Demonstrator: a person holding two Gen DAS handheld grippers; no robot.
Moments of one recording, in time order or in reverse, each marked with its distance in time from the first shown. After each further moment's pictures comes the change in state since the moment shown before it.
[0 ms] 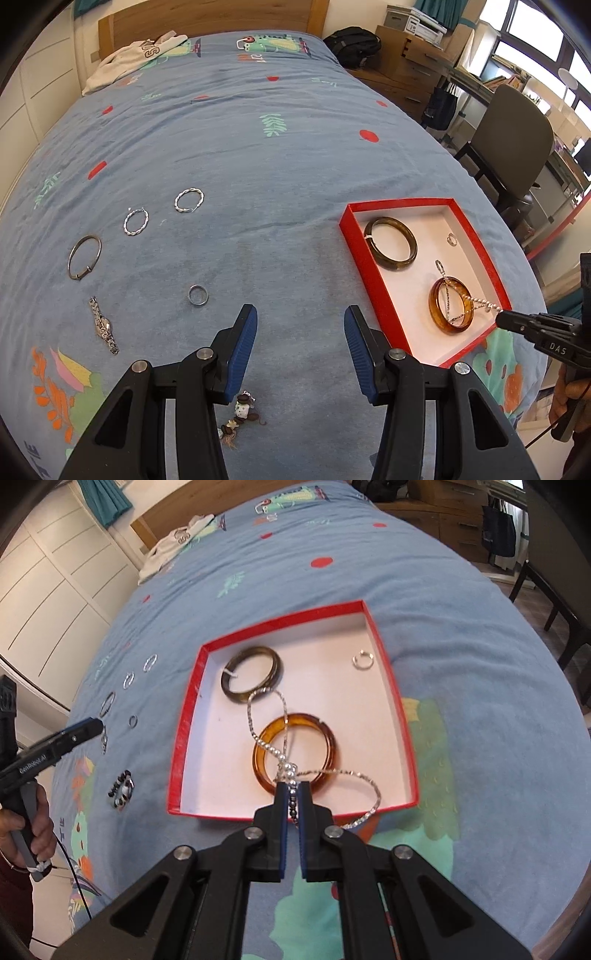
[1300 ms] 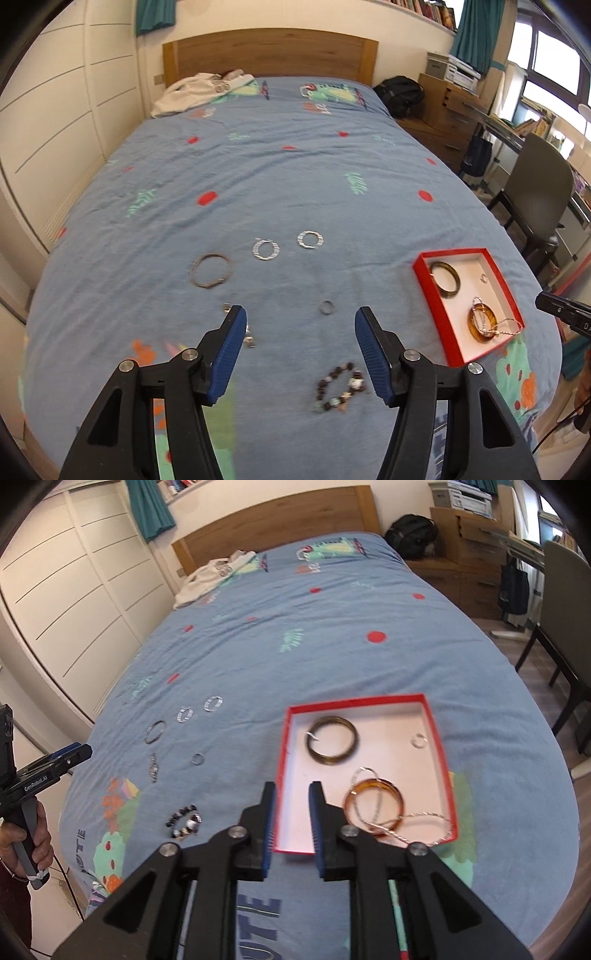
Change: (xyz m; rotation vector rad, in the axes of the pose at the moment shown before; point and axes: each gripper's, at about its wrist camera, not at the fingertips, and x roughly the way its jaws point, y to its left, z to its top) left arm -0.134 0.097 -0.027 -0.088 -0.171 0.172; right arm -0.071 0.107 0.015 -0.116 -0.195 0.016
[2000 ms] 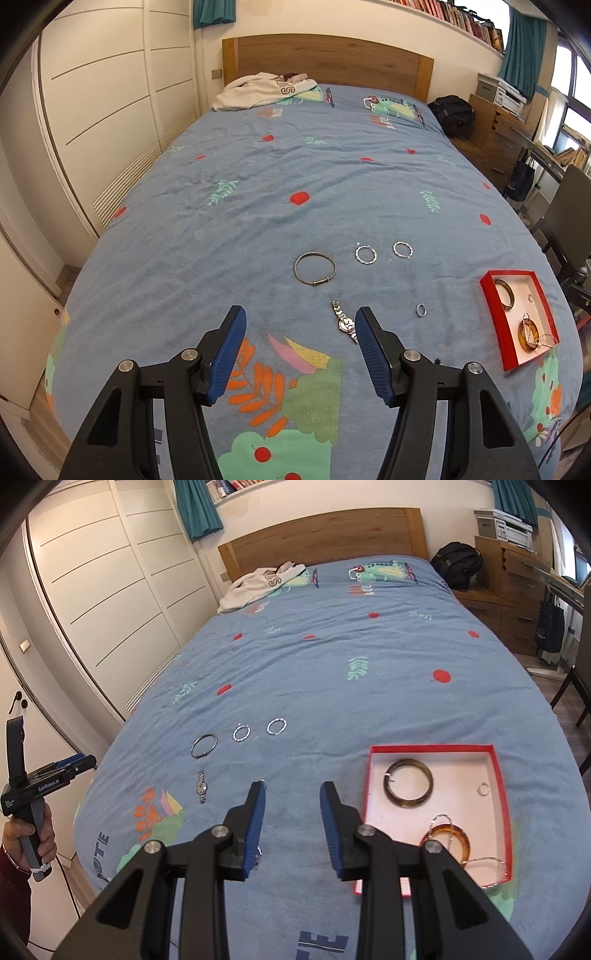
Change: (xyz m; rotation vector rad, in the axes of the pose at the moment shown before) left arm -0.022 0.114 -0.012 -0.100 -0.015 0.122; right arm 0.020 0.085 0.025 -0.107 -0.044 0.090
